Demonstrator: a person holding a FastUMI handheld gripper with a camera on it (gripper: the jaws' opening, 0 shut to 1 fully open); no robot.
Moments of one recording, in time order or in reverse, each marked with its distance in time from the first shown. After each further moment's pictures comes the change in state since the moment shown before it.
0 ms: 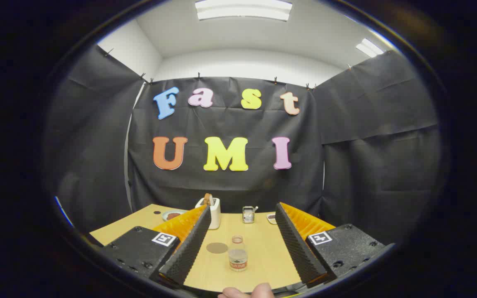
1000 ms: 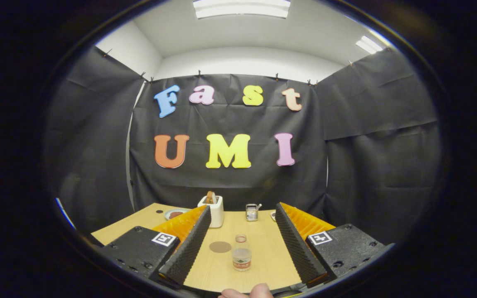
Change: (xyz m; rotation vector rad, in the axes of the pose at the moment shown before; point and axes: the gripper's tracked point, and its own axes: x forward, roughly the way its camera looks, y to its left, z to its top) arm 0.013 0.006 -0.014 0.016 0.026 0.025
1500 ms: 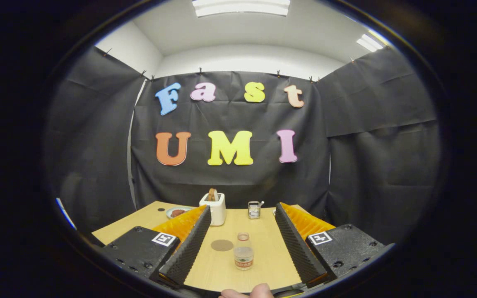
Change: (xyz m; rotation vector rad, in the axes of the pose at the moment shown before) arm 0.008 0.000 -0.011 0.002 0.022 0.008
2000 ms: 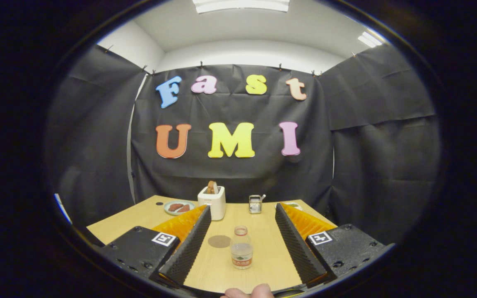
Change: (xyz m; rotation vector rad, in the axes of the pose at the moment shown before) arm 0.032 -0.008 -0.053 0.010 0.044 0.025
